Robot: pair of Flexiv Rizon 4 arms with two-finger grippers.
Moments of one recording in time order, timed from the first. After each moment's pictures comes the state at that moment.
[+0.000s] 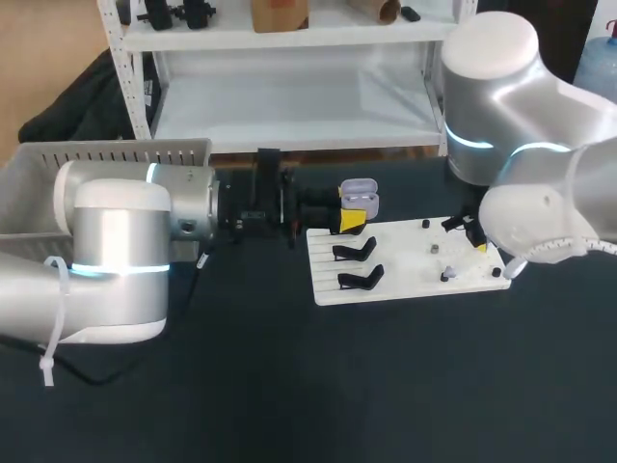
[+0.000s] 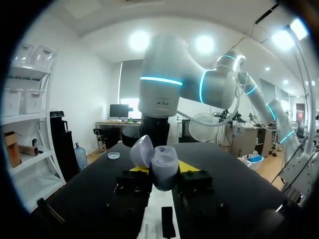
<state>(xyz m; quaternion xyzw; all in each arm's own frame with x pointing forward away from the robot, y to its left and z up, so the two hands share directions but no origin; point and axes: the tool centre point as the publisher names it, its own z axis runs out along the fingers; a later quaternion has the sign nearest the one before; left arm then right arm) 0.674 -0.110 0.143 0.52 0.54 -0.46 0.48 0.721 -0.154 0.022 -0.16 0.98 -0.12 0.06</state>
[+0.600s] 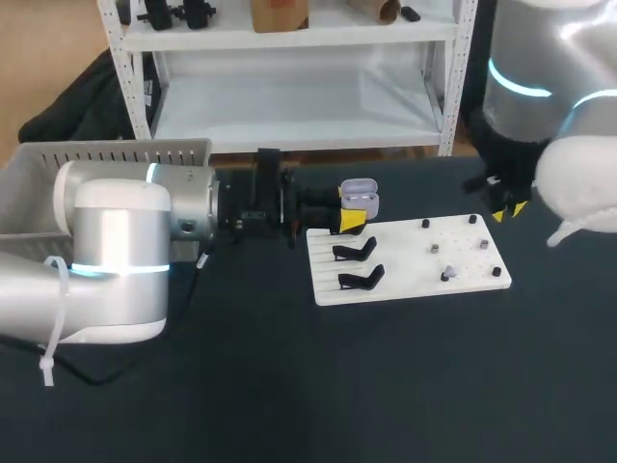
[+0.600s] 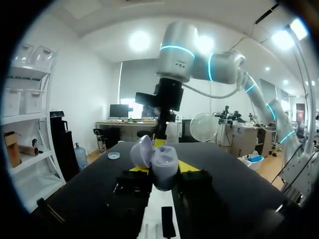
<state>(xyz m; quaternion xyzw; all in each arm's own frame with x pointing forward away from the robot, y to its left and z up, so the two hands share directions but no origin) 0.674 -0.110 0.143 0.52 0.54 -0.46 0.48 0.690 -0.150 0.118 -0.16 0.98 -0.06 0.10</state>
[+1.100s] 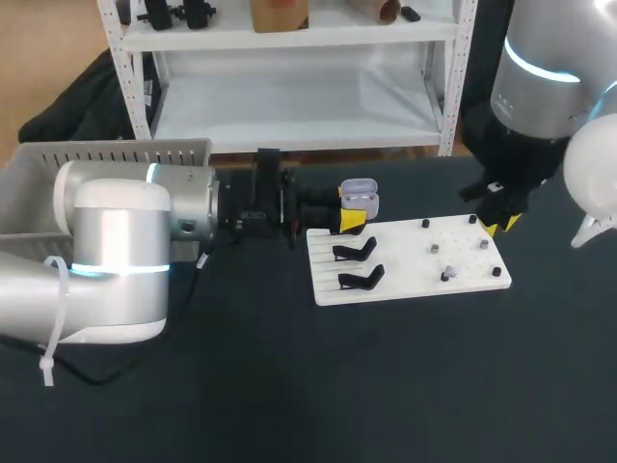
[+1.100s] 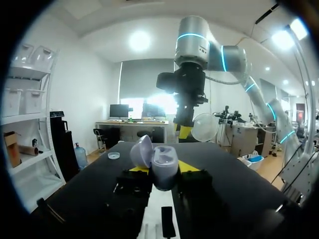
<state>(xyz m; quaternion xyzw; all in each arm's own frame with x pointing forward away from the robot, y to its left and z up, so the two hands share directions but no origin) 0.674 -0.110 0.143 0.52 0.54 -0.46 0.48 0.628 -0.117 0.149 -0.21 0.97 -0.01 0.08</state>
